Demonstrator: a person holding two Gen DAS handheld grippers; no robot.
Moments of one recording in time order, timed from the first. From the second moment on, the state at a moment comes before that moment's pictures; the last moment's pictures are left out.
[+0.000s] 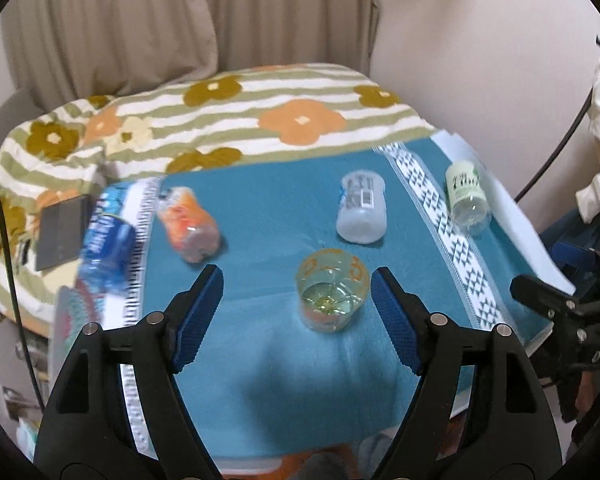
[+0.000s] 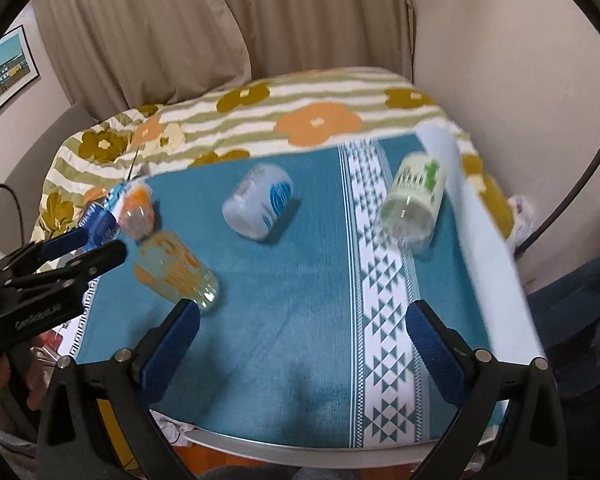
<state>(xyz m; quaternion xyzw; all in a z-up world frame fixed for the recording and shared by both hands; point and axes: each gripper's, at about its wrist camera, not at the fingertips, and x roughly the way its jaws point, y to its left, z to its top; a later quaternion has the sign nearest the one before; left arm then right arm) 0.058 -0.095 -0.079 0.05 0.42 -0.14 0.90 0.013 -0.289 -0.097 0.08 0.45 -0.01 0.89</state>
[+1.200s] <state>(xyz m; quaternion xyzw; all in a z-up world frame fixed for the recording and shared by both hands) -0.031 -0.040 -0.013 0.03 0.37 -0.05 0.93 -0.041 -0.262 -0.025 0.02 0.39 -0.05 0.92</state>
